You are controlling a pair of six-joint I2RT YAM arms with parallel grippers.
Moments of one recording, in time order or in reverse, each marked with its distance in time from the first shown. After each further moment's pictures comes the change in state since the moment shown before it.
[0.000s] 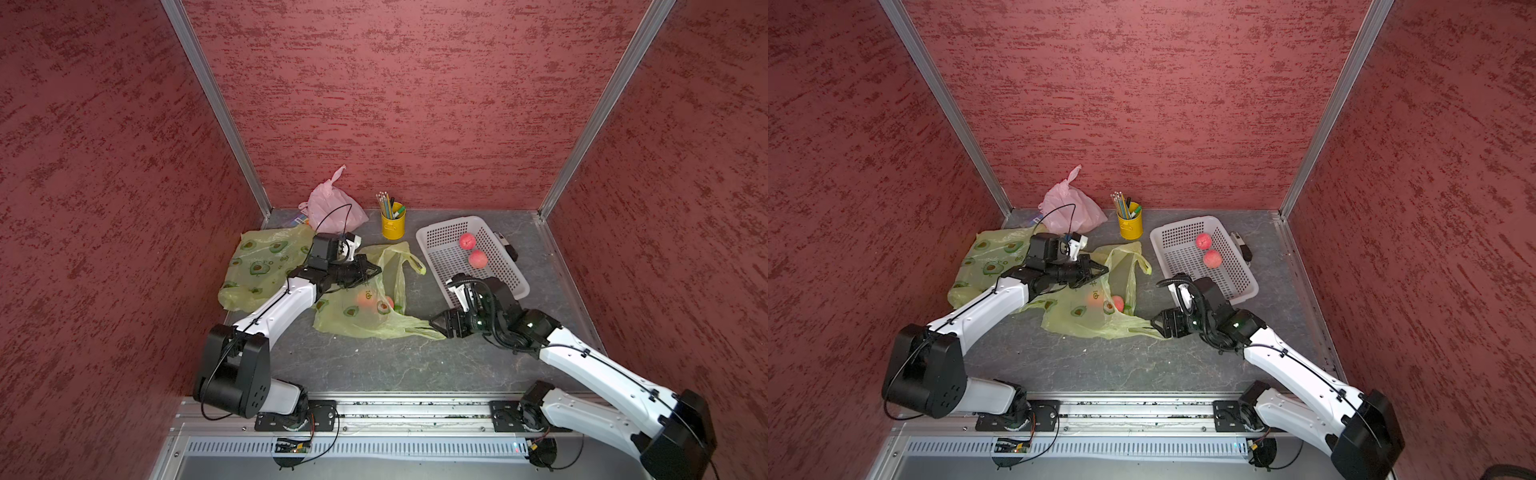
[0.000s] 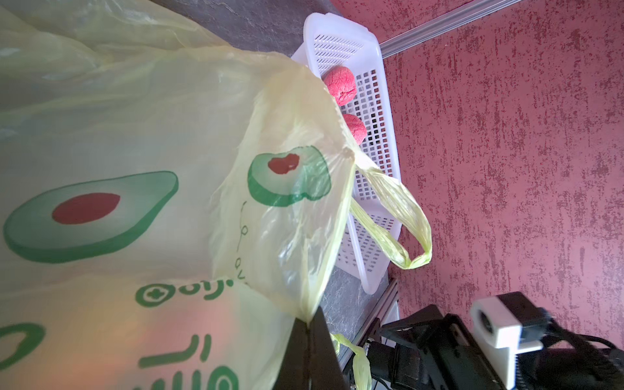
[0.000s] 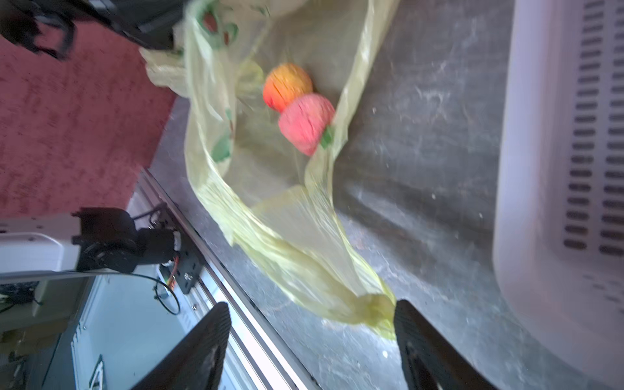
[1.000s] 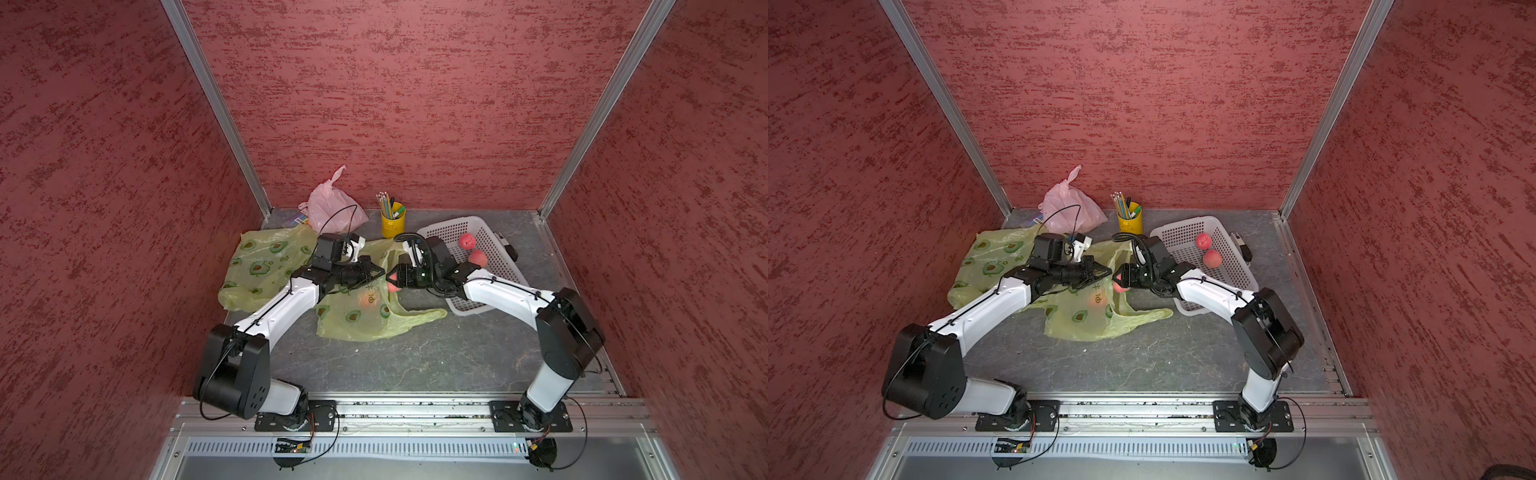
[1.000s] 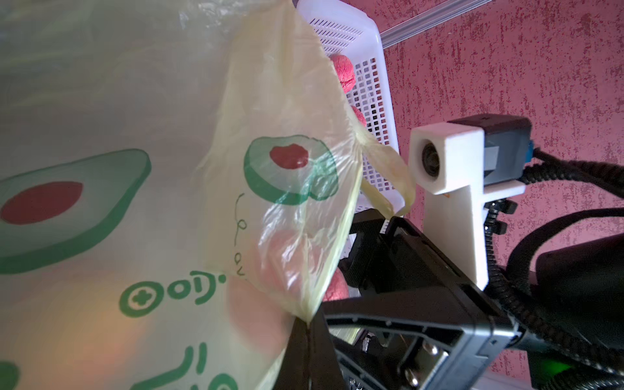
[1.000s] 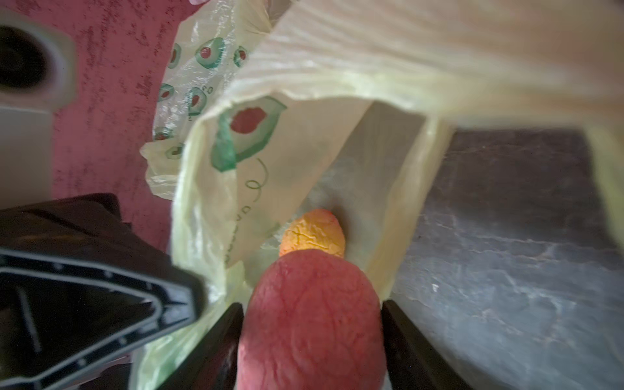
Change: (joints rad) left arm -0.039 0.000 0.013 -0.012 -0.019 -0.008; right arm -0.003 0.740 0.520 0.331 -0.014 0.187
